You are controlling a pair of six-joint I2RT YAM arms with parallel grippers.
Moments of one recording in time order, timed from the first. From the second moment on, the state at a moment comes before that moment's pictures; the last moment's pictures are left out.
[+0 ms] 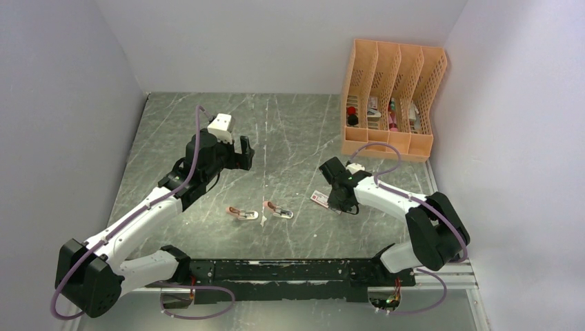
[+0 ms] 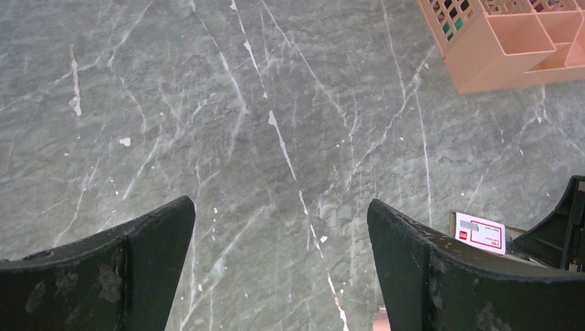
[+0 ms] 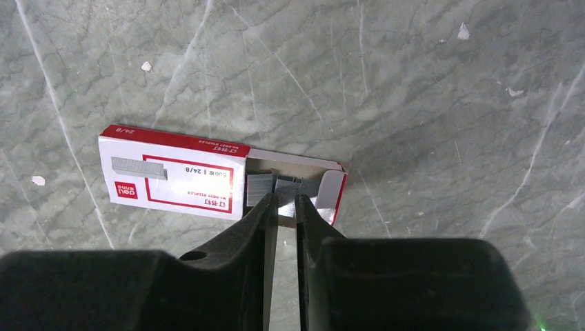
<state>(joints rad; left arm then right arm) -0.54 1.08 0.80 -0.05 -0.15 -0.23 0.60 1.43 0.74 -0.60 0.30 0.94</state>
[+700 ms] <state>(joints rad) -0.54 1.08 0.80 -0.05 -0.15 -0.23 0.60 1.41 0.75 -0.63 0.32 0.94</state>
